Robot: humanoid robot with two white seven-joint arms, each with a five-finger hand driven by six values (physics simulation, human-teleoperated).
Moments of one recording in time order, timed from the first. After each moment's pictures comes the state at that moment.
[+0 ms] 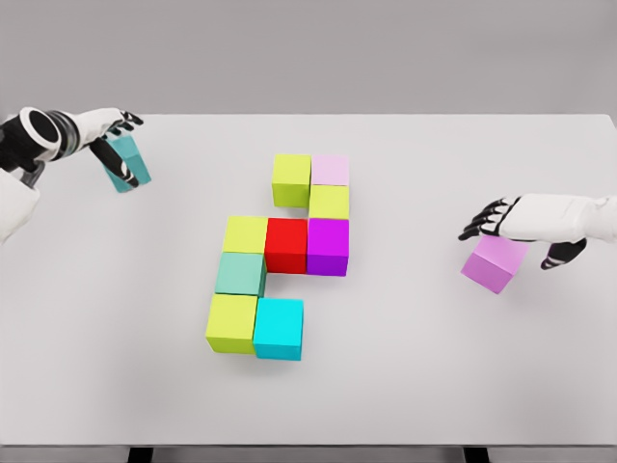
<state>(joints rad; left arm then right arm) -0.88 0.54 -0.66 -1.13 -0.28 0.58 -0.61 -0.67 -1.03 0.77 -1.46 0.34 -0.61 0.61</state>
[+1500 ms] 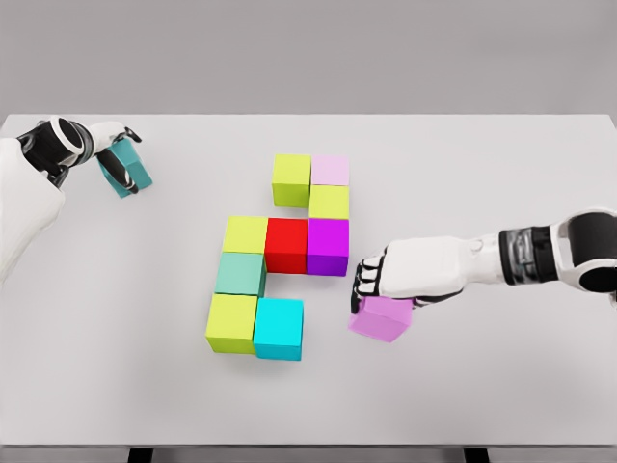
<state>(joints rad) -0.90 0.44 -0.66 -0.96 -0.40 0.60 -0.61 -0.68 -0.86 0.89 -1.75 0.30 -0.61 0.61</state>
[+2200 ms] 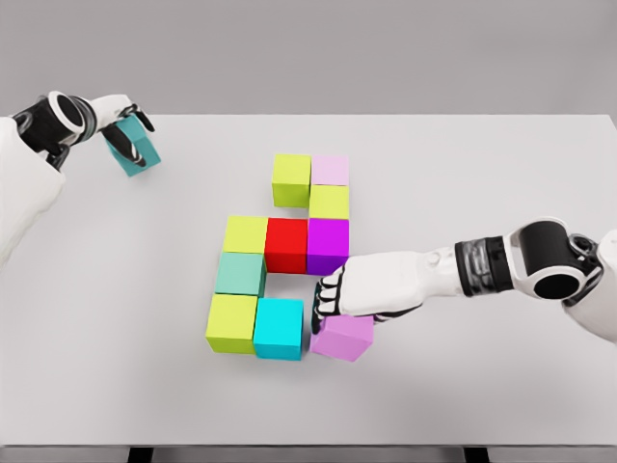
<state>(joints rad) -0.95 0.44 -0.66 -1.02 -0.40 0.60 -0.61 -0.69 -0.75 0.93 -1.75 0.30 -0.61 0.61</state>
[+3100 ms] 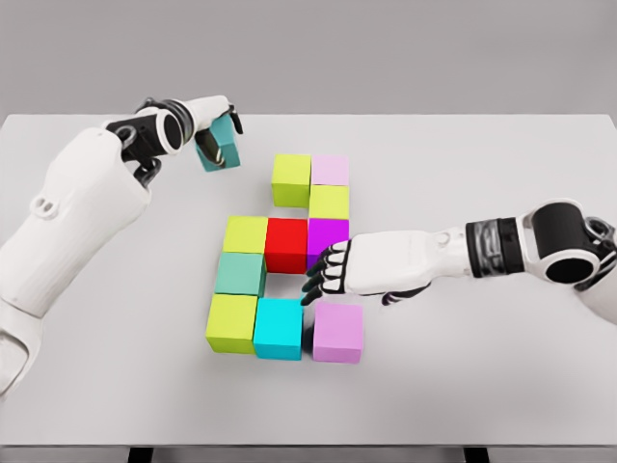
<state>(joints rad) -0.94 0.30 -0.79 -1.17 -0.53 0.57 -0.61 -0.72 -0.76 0.89 -1.75 0.30 -0.61 0.61</state>
